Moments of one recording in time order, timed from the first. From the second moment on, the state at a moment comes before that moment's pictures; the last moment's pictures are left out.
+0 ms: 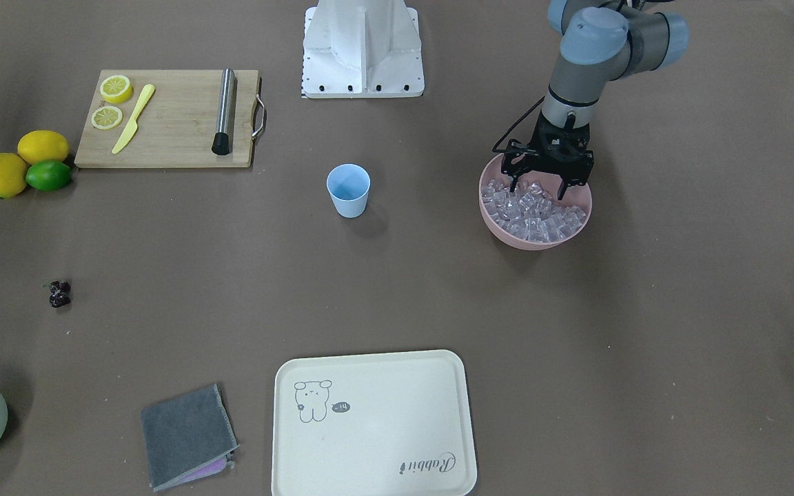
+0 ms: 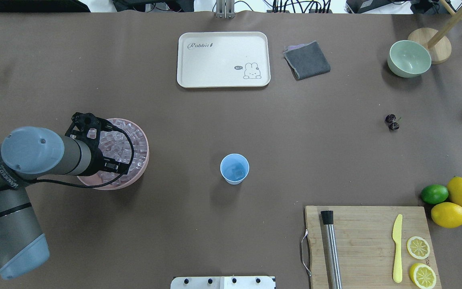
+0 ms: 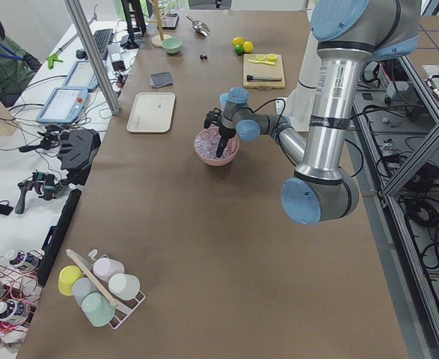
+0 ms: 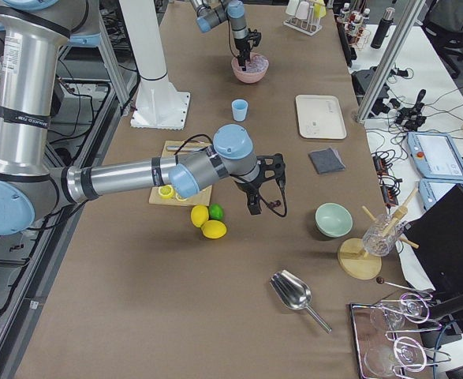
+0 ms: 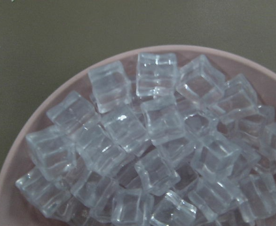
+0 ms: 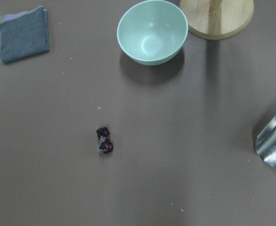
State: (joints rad) left arm -0.53 -1.74 -1.94 -1.84 -1.73 -0.95; right arm 1.44 -1.77 1.95 -1.19 2.41 0.42
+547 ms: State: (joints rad) left arm -0.50 -1.74 -1.93 -1.84 -1.73 -0.95; right arm 1.44 -1.77 1.95 -1.19 2.41 0.42
